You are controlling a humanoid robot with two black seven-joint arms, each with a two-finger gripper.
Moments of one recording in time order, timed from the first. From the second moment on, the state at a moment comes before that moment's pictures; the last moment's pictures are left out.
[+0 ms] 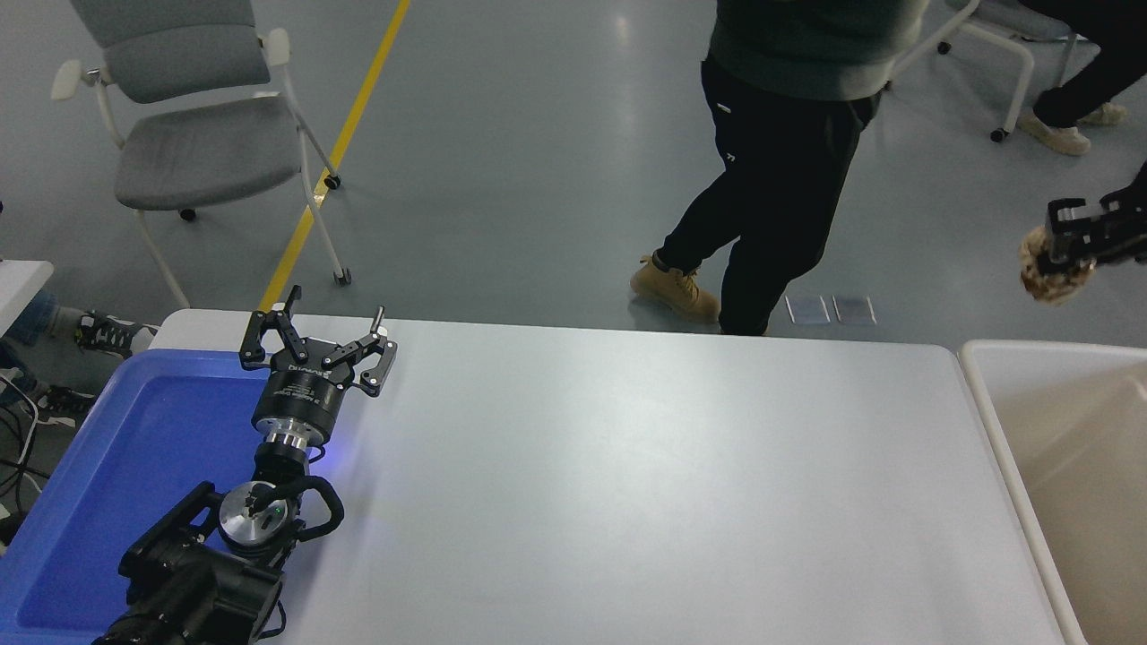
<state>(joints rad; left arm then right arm) -0.46 0.07 -1.19 -0.58 -0.22 -0.67 -0.14 2.33 -0.75 -1.29 1.21 -0.61 0.77 0.07</state>
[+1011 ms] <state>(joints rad) -0.46 0.07 -1.19 -0.58 -0.22 -0.67 -0.14 1.21 -0.80 -0.42 0.29 -0.29 0.32 0.07</state>
